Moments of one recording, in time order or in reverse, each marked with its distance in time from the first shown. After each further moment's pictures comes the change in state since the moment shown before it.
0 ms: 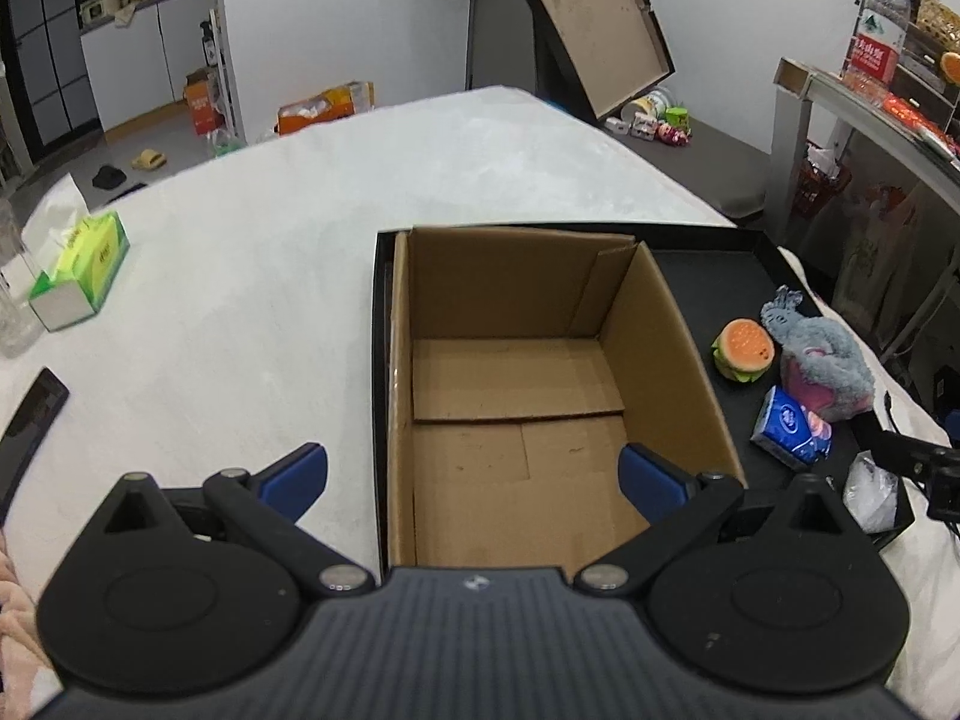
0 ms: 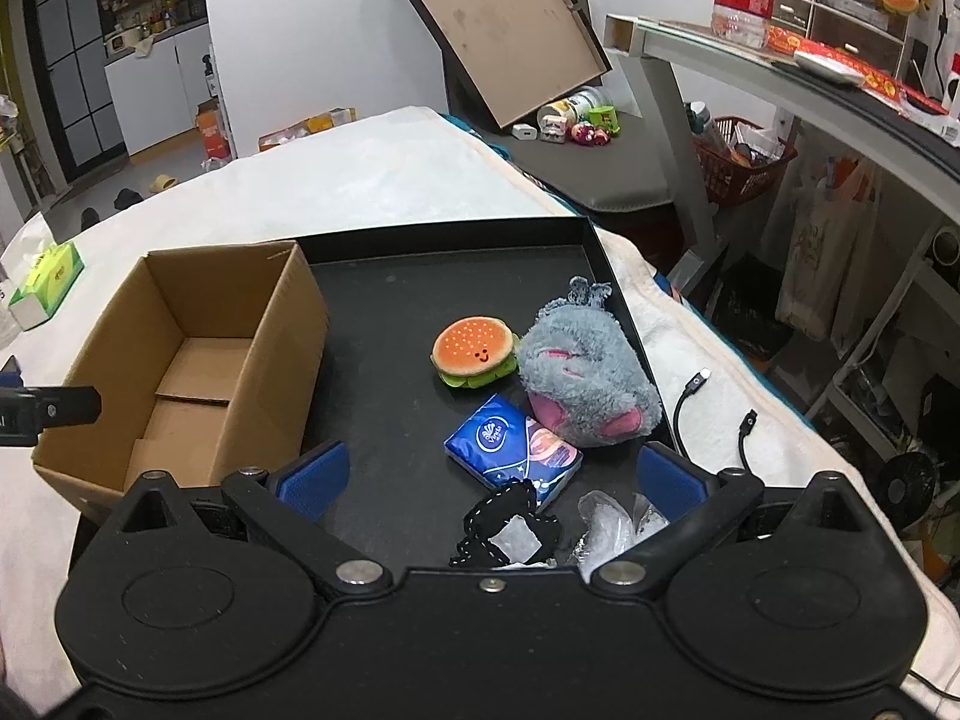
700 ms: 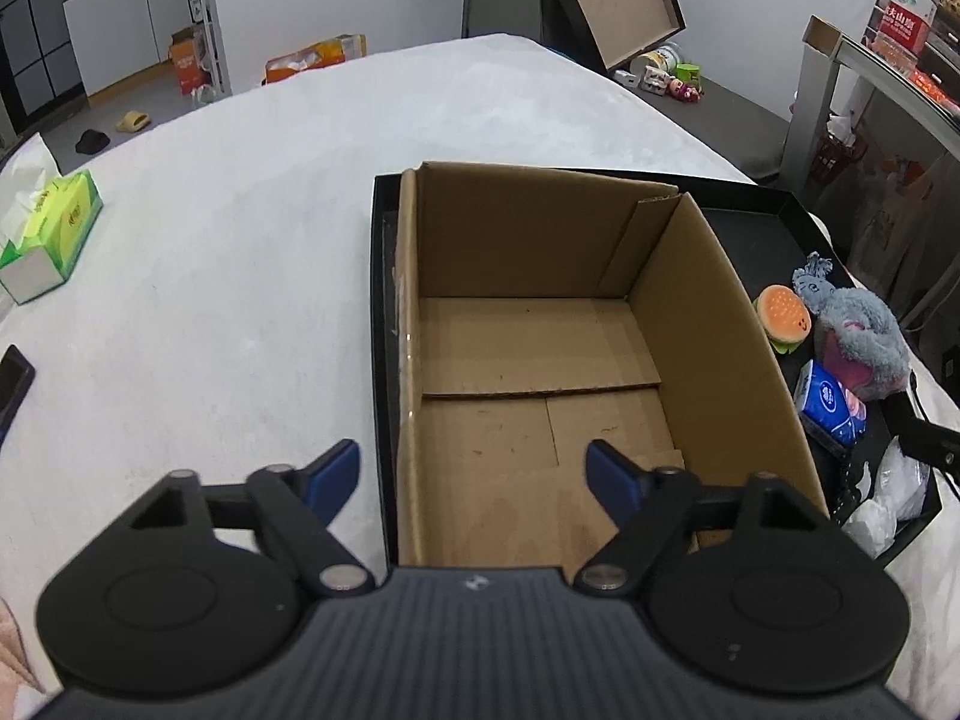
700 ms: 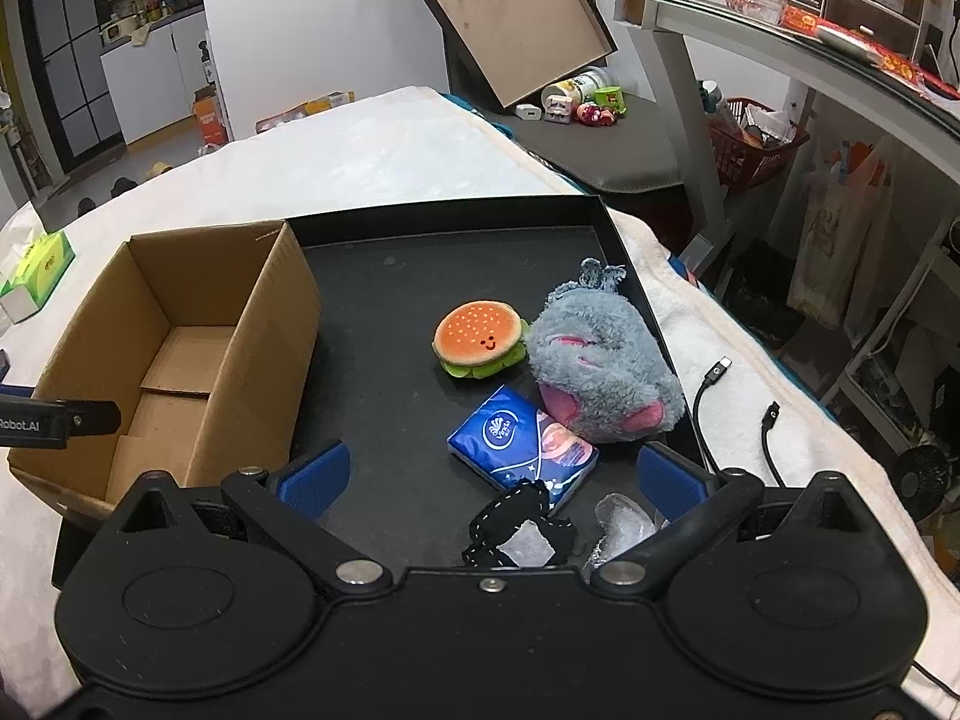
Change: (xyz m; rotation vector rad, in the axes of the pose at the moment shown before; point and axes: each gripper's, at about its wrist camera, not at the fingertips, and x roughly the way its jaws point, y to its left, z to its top) left arm 0.041 0.015 0.002 -0.003 0.091 -0.024; right arm 0.023 0.004 0.000 0.002 0.029 0.005
